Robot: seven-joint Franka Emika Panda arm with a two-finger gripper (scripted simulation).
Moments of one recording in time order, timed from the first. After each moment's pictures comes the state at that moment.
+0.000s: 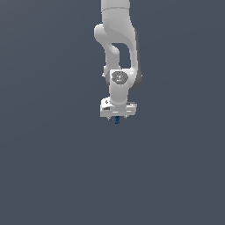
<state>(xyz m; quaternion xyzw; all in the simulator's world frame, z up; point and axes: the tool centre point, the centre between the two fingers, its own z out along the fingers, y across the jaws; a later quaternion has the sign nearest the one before) -0.100 0.029 0.049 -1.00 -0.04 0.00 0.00</state>
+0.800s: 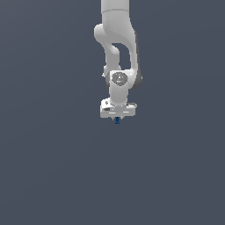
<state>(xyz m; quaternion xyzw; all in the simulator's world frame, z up) -0.100 0.029 0.043 -1.00 -0.04 0.00 0.00</state>
